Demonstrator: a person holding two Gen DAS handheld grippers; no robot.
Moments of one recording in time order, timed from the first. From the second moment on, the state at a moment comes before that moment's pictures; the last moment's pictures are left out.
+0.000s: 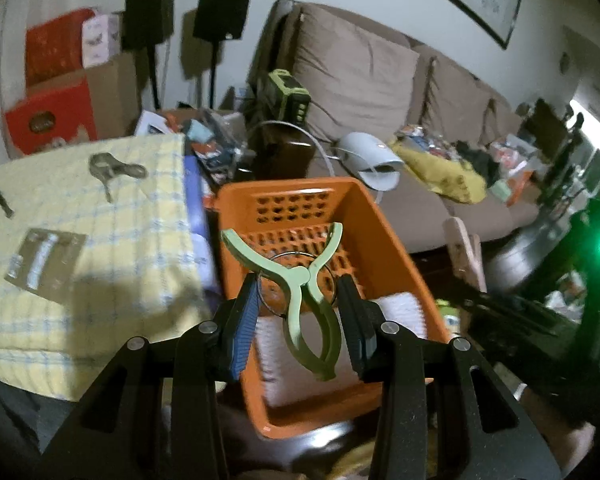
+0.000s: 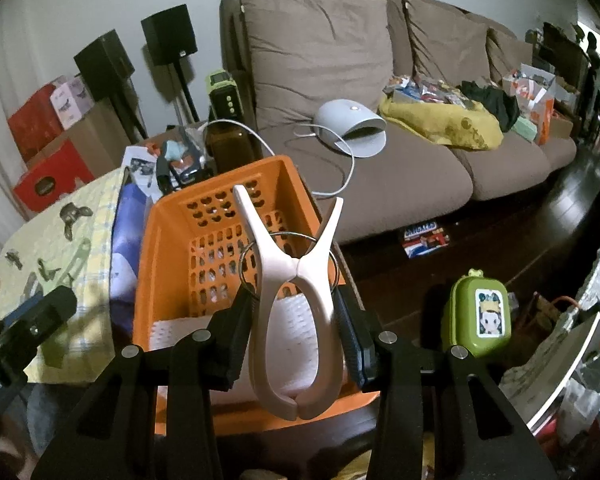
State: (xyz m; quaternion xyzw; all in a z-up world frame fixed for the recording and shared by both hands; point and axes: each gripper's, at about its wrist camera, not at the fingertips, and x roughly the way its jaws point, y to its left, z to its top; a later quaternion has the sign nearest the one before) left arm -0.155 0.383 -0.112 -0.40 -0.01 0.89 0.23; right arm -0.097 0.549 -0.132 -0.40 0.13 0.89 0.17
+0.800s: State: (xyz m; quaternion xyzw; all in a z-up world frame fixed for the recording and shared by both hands) left arm -0.162 0.376 -0.133 -0.41 0.01 0.89 0.21; right arm -0.106 0.540 -0.145 -0.42 0.13 0.89 0.15
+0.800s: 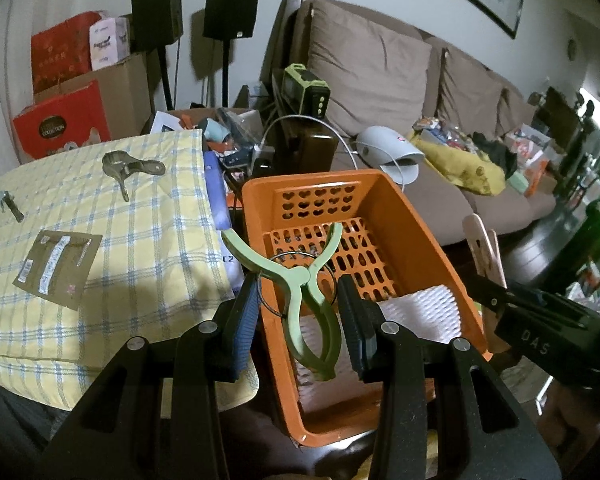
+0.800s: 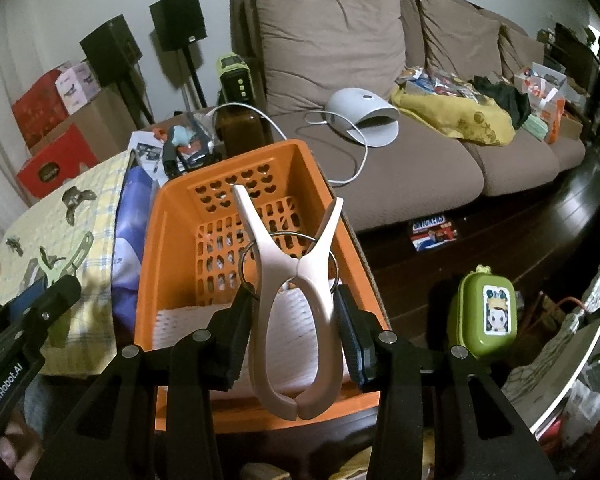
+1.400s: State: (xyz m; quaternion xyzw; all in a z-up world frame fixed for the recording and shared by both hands) left arm -0.163 0.380 -0.139 -0.42 0.01 0.89 0.21; right arm -0.105 0.543 -0.148 -0.43 0.13 0.88 0.15
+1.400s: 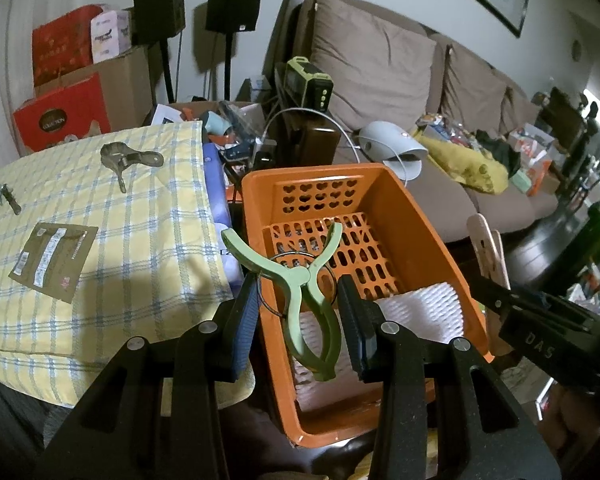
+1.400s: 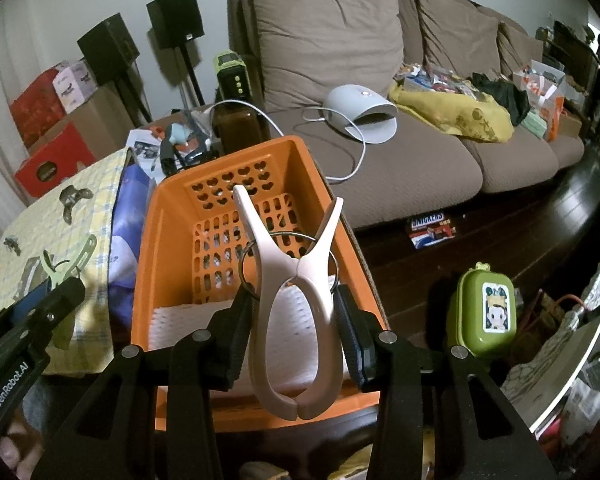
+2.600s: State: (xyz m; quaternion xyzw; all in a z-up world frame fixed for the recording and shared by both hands) left arm -0.172 0.385 -0.147 -0.42 0.00 0.89 0.19; right arm -0.108 0.543 -0.159 -0.44 0.12 0.88 0.15
